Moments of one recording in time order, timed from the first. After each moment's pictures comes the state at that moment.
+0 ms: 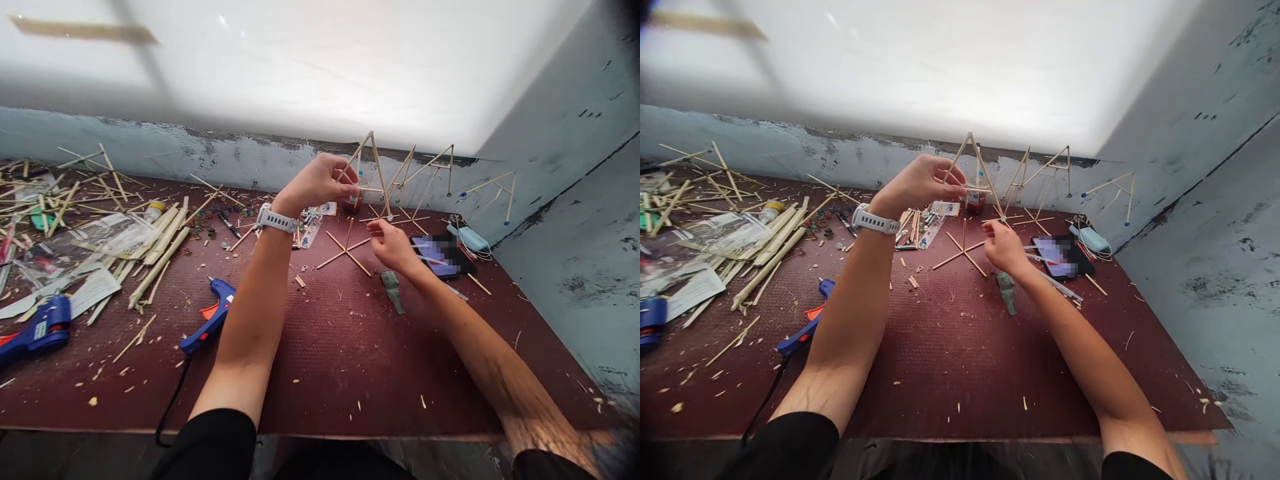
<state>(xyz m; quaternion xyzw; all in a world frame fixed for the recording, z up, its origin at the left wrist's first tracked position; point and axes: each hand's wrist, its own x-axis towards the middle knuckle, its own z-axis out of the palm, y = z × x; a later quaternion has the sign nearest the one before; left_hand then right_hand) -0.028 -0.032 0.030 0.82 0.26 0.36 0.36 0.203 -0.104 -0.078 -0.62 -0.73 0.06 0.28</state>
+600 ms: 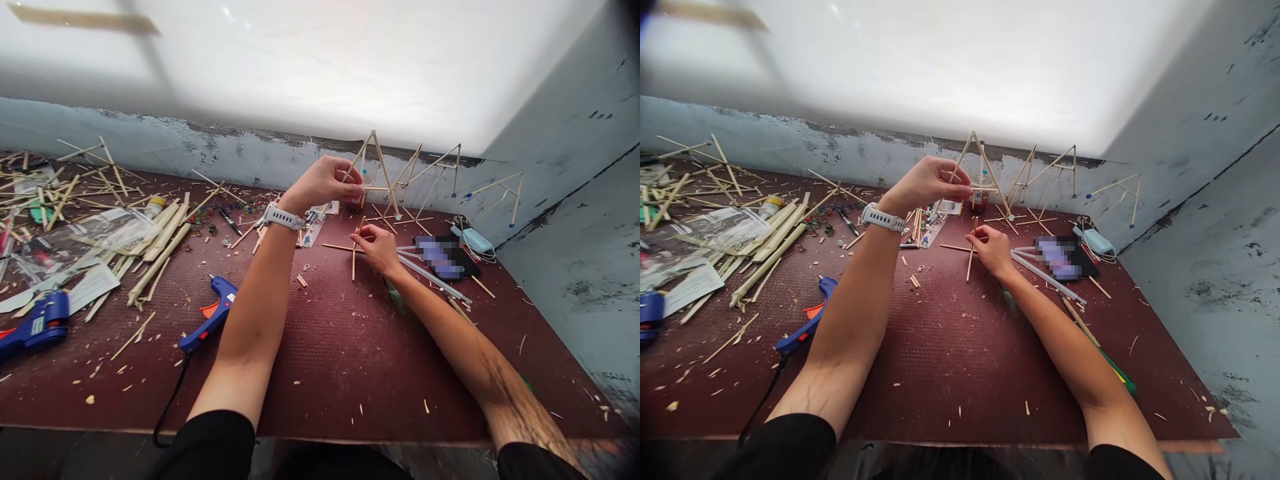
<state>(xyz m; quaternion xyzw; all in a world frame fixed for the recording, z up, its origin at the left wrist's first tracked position) -0.024 -0.028 0.021 0.76 0.27 0.39 0.45 0.175 -0.086 -0.109 -0.54 -0.67 0.19 0.46</state>
